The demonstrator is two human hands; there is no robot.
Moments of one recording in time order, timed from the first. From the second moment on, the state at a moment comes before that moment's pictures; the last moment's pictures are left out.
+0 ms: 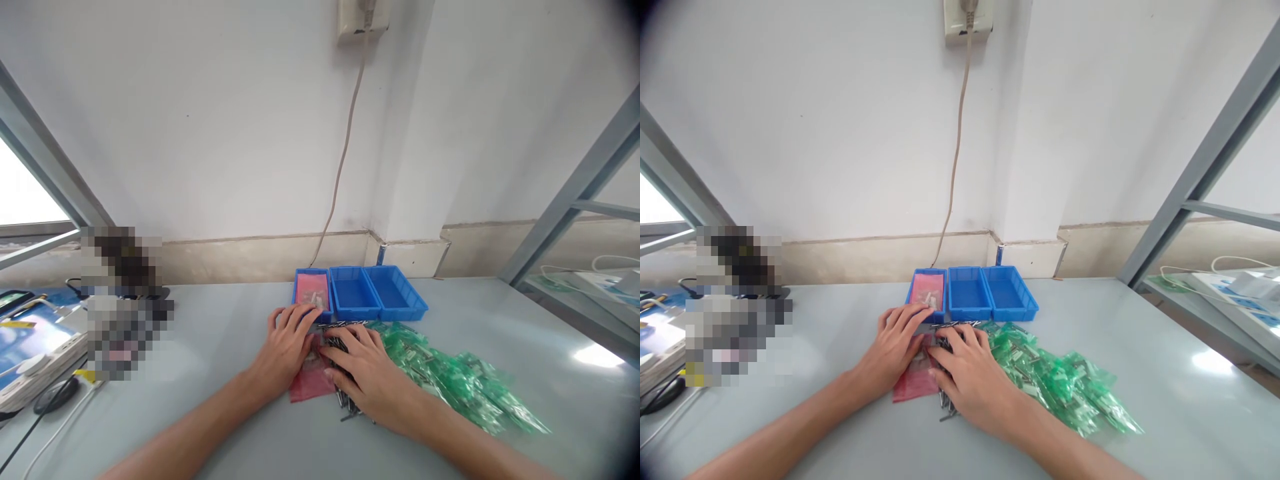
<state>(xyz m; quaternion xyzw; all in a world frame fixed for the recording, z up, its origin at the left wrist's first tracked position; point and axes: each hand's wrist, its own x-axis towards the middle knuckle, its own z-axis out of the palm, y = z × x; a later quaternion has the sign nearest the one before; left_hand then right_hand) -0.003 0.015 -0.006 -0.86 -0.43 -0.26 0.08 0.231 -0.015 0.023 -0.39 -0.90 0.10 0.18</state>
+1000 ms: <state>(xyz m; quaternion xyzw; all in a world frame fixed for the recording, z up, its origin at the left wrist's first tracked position) -0.006 0.009 0.006 -0.79 -0.44 -0.42 0.02 0.232 -0.018 0.026 -0.37 -0.90 0.13 0.18</state>
